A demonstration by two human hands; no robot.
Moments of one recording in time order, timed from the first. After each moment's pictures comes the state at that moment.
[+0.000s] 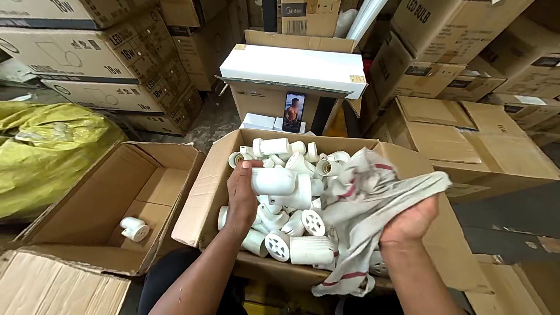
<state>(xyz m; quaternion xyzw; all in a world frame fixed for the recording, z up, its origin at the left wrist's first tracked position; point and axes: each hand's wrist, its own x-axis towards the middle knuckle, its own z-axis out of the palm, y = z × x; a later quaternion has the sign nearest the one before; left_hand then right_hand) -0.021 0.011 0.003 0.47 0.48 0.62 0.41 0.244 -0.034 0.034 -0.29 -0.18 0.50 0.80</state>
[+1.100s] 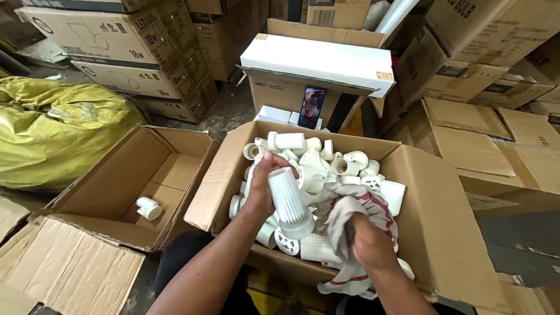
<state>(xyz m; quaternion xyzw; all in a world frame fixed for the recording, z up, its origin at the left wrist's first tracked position) -0.015 0.011 0.004 0.40 0.25 0.62 0.62 0.185 -0.075 0.012 -0.44 -0.45 0.49 0.60</state>
